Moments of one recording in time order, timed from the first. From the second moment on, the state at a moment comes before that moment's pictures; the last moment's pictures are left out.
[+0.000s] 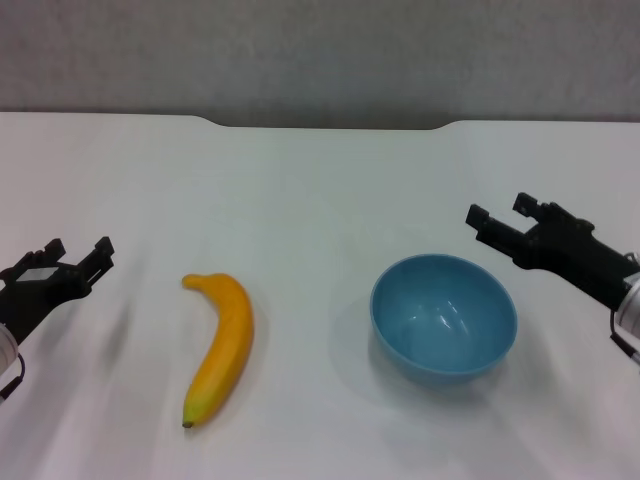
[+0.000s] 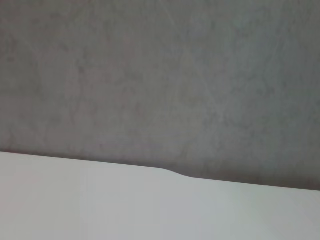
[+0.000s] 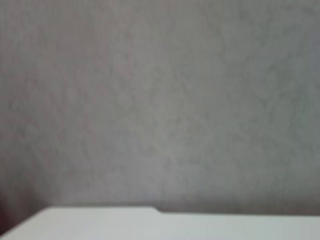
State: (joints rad) left arm -0.35 -2.02 -1.64 -0.38 0.35 -0.74 2.36; right arm 0.34 1.99 -1.71 -0.54 2.68 0.85 -2.15
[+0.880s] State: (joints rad) left arm -0.37 -2.03 -1.64 -0.38 0.35 -0.73 2.36; right arm 0.58 2.00 -1.20 -1.04 0.85 1.05 -0.66
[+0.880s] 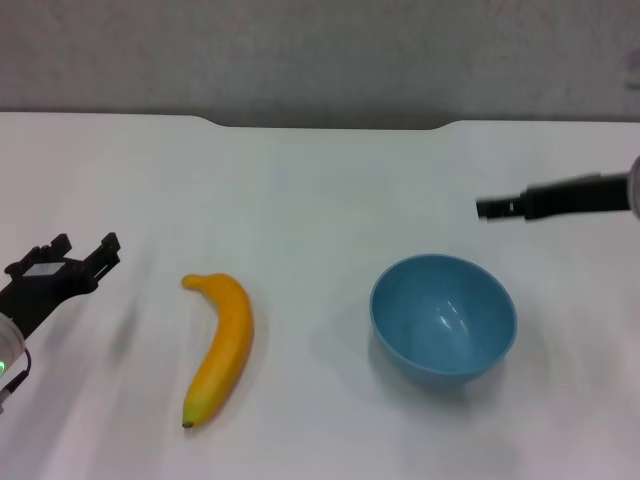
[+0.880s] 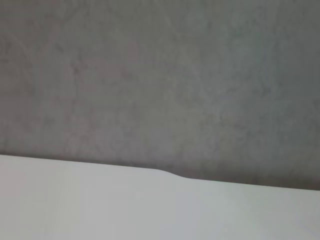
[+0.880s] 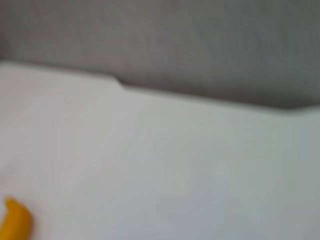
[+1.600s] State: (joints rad) left arm -0.38 -2.03 -1.64 -0.38 0.35 -0.73 2.36; right arm 0.82 2.01 -1.18 -0.66 0.62 1.10 -0.62
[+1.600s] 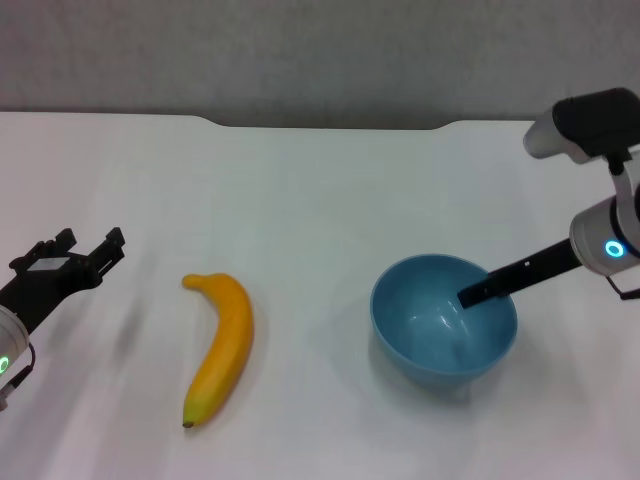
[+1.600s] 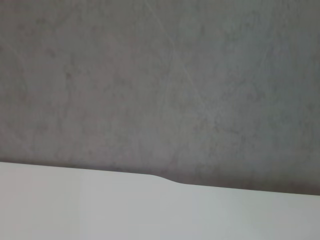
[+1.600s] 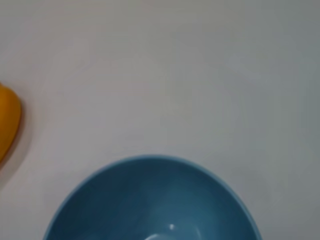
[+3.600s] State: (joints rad) left arm -0.36 -2.03 -1.62 -0.47 0.54 -0.71 2.29; right arm 0.50 2.02 -1.33 -0.92 0.88 0.91 -0.69
